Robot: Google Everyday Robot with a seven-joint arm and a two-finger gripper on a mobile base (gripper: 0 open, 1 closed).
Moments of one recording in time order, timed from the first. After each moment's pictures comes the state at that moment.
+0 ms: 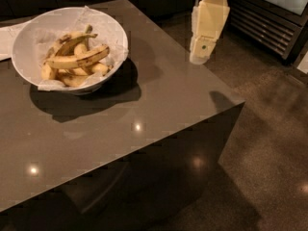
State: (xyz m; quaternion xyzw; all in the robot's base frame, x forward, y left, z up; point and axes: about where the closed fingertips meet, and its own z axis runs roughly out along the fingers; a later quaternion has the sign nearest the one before) arm 0.528 -0.091 1.042 -0.68 0.71 -0.06 0.21
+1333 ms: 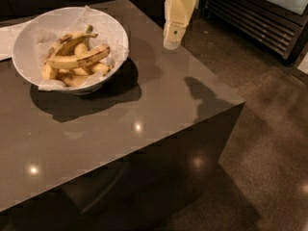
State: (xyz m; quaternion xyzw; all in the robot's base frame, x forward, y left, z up) arm 0.580 -0.044 1.038 -0.70 0.68 -0.02 0.22
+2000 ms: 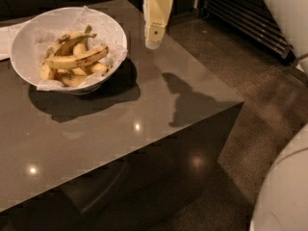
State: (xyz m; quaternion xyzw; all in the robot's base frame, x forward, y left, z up) arm 0.600 -0.004 1.027 -0.73 0.65 -0.01 0.21
